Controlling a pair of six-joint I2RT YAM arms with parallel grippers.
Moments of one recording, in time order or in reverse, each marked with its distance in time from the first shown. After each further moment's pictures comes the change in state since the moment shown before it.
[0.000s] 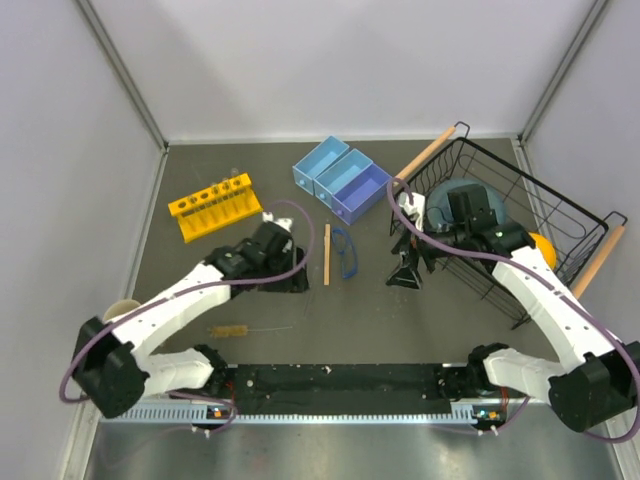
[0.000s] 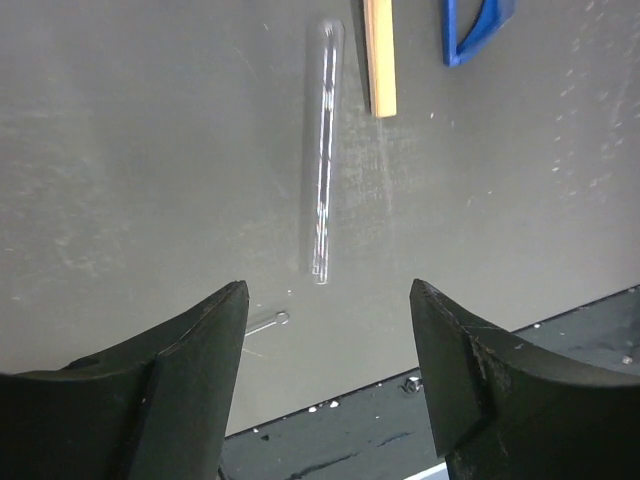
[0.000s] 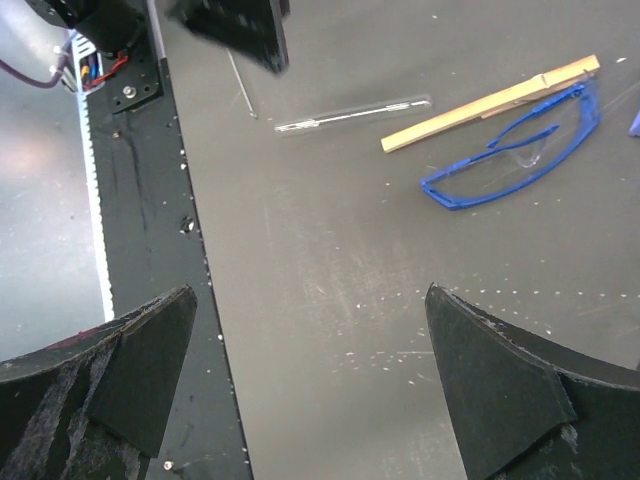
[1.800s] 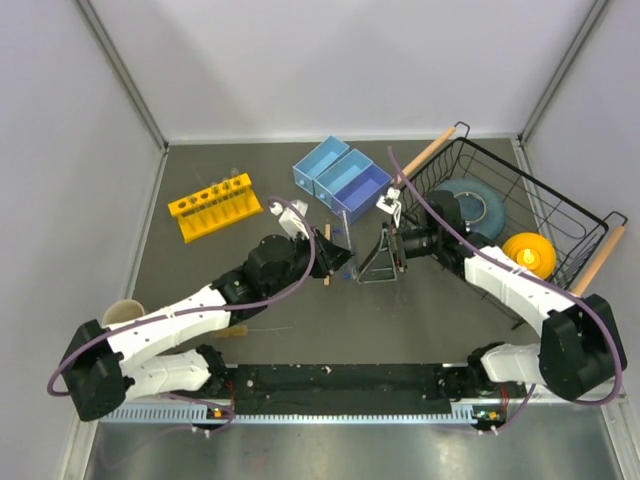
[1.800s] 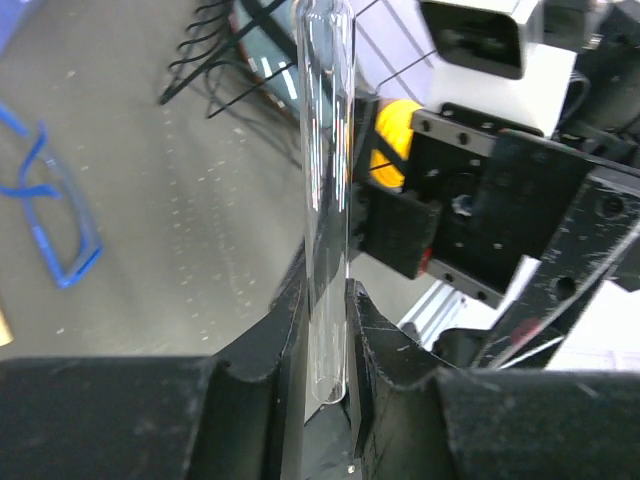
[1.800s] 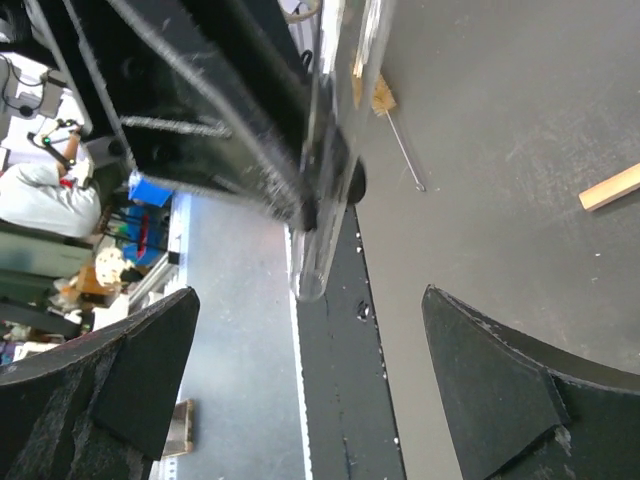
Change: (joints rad) left arm -0.259 -0.048 -0.167 0.830 -0.068 -0.331; right arm 0.087 0.164 -0.216 0.652 -0.288 0.761
